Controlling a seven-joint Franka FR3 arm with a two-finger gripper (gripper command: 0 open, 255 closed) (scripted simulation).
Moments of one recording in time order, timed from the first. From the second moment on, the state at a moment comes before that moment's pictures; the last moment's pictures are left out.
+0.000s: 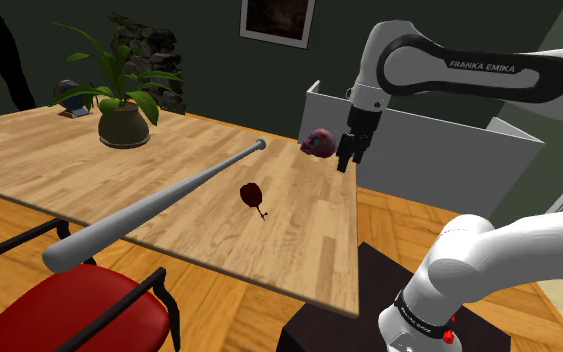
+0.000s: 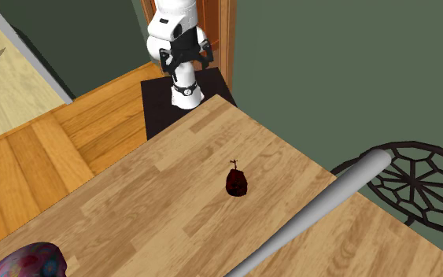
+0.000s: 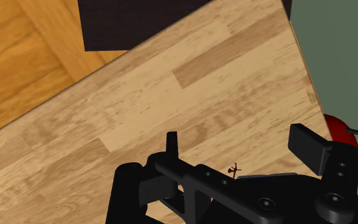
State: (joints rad) arm -0.01 -0.74 -0.01 -2.42 0.01 1.64 -0.05
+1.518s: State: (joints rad) arm 0.00 0.15 0.22 -1.95 -0.25 1.88 0.42
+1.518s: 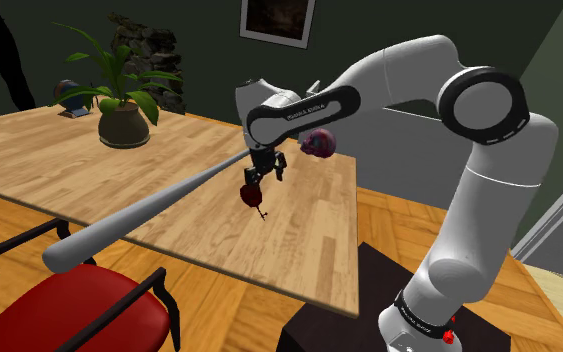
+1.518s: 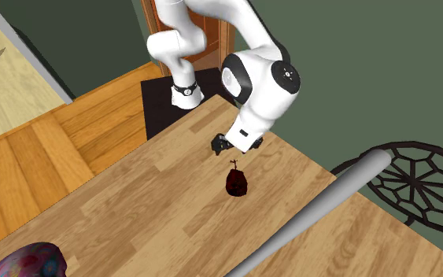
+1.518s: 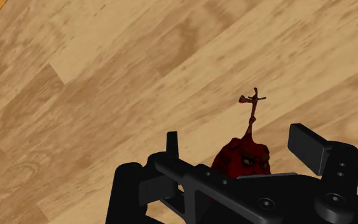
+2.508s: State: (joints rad) arm 0.05 0.43 0.20 -1.78 -0.35 1.91 0.54
